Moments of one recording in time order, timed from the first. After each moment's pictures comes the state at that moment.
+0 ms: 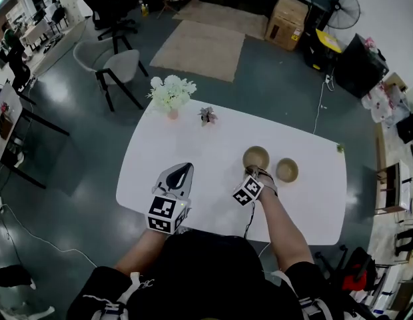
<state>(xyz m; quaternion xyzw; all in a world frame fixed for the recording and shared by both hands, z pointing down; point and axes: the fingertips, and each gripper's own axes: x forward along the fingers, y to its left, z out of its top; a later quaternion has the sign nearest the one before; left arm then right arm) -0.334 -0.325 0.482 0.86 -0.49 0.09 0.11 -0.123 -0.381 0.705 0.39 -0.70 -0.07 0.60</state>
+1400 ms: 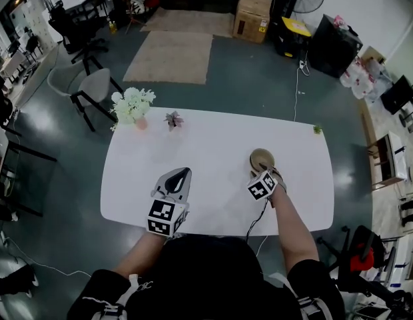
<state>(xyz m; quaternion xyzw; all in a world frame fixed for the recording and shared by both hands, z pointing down) -0.206 -0.313 0.486 0.90 -0.42 0.12 0.09 0.054 -0.347 0.694 0.48 -0.69 0.08 0.53</state>
